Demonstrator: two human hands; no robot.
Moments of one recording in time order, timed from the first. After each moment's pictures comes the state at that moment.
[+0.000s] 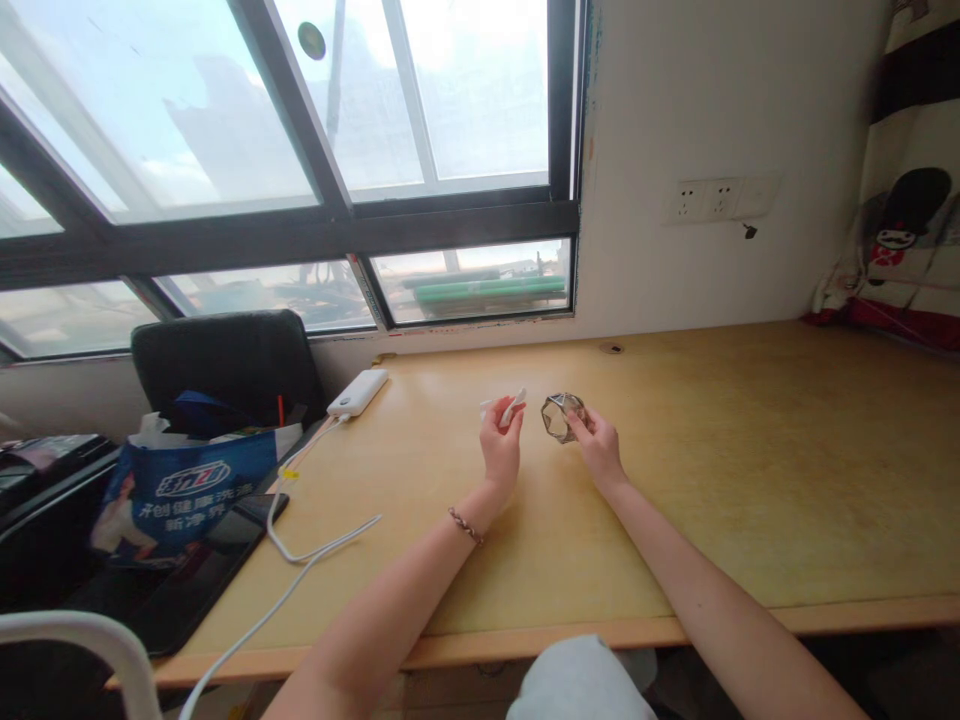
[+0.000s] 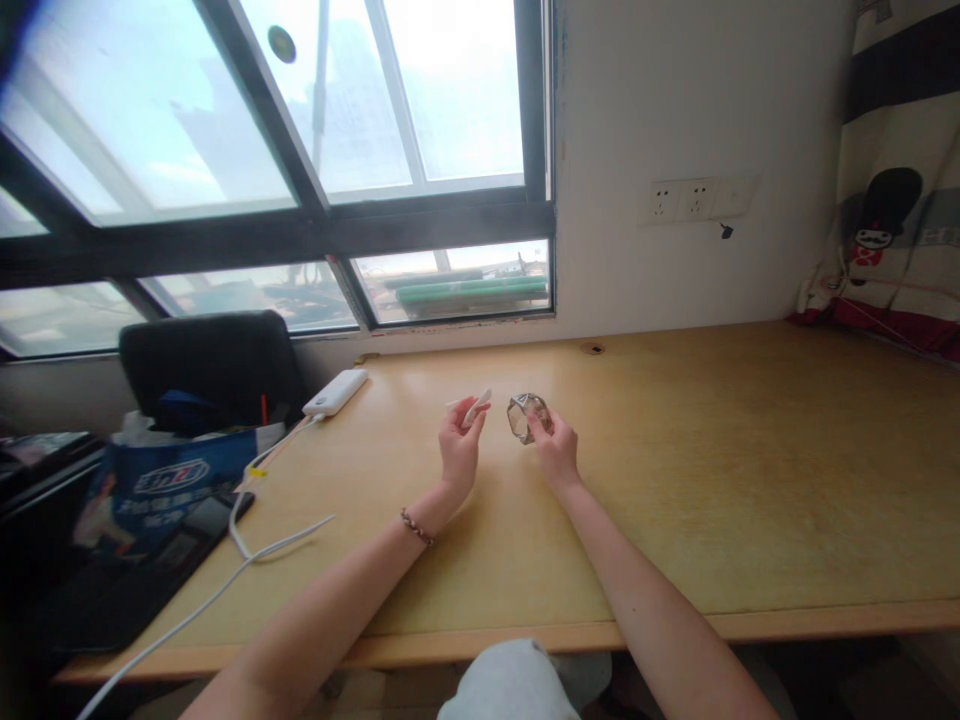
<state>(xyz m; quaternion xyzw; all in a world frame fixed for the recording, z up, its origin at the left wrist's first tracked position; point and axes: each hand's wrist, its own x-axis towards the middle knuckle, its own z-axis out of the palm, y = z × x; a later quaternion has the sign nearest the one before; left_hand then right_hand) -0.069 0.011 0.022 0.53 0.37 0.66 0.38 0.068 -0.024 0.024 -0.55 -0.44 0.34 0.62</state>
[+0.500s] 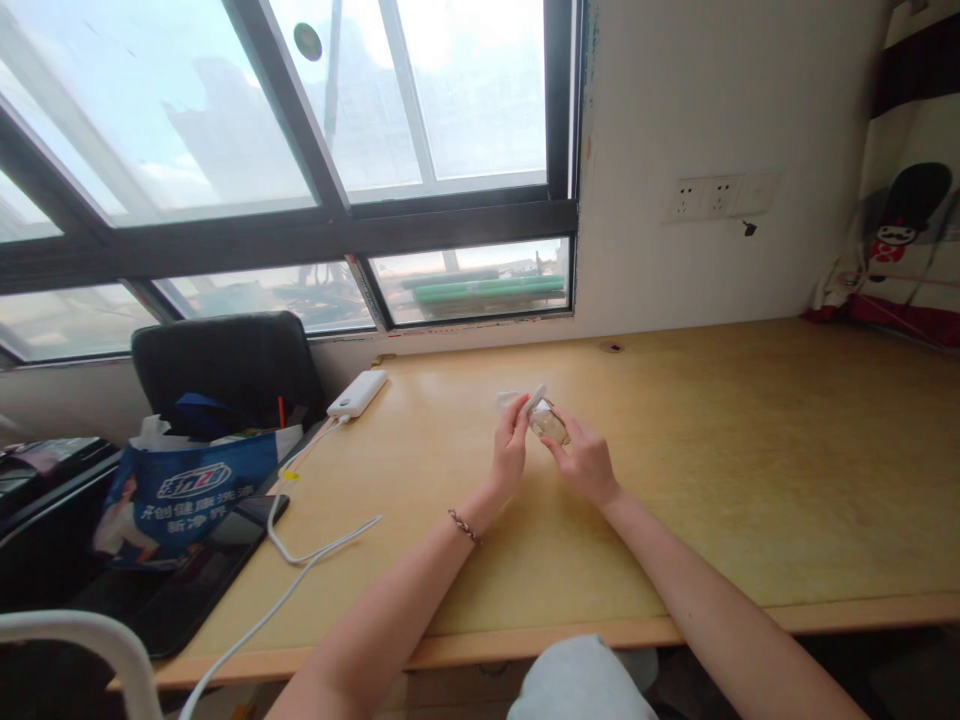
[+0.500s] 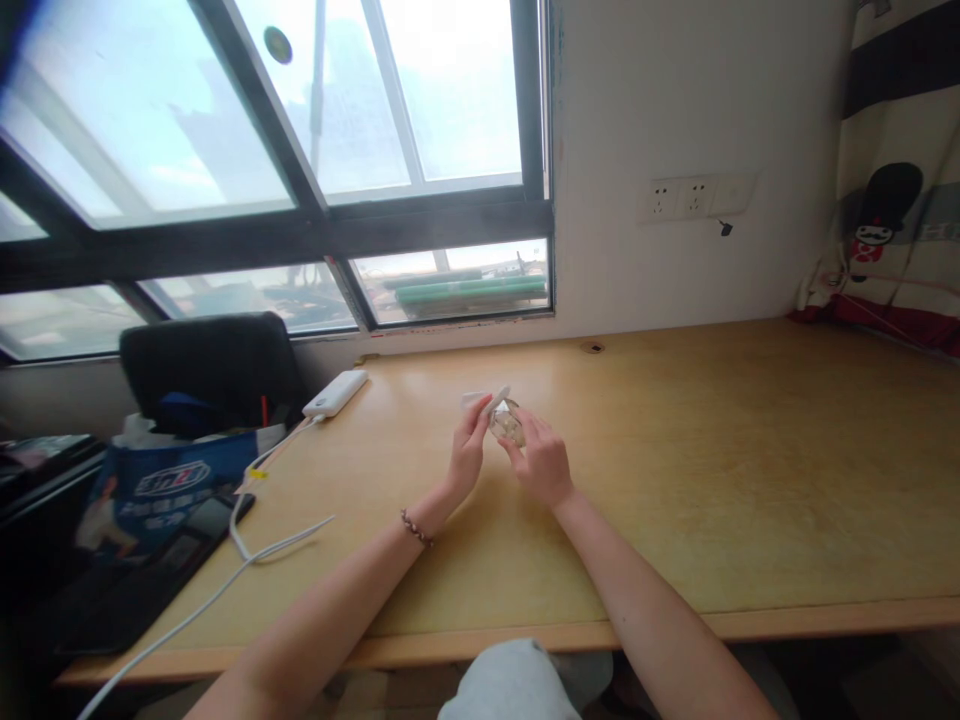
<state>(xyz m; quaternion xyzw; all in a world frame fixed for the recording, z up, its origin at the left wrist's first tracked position) -0.066 0.002 0.028 0.60 0.33 0.59 0.42 0.058 -0.039 0.024 -0.51 -0.71 -0.01 0.49</state>
